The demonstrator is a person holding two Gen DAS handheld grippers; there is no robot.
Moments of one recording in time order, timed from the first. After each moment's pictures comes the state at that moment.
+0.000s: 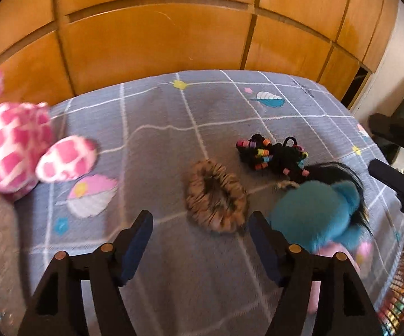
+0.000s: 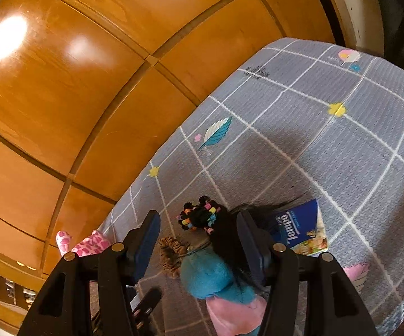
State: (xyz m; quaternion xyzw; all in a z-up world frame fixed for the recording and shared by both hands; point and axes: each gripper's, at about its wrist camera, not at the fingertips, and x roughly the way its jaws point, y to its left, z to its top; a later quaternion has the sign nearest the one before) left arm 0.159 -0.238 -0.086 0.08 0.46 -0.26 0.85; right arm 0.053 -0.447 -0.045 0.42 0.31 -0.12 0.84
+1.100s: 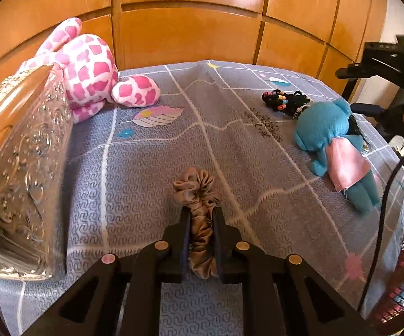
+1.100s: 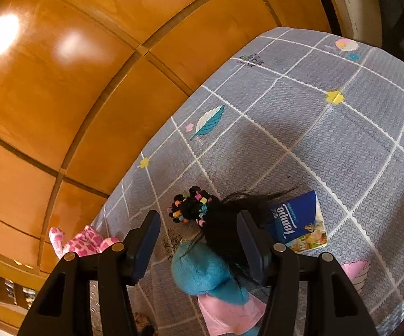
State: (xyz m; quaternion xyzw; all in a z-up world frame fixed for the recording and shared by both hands) left arm 0.078 -0.123 -0.121 0.07 0.41 -0.26 0.87; right arm 0.059 -0.445 -0.052 0.42 0.33 -0.12 0.83
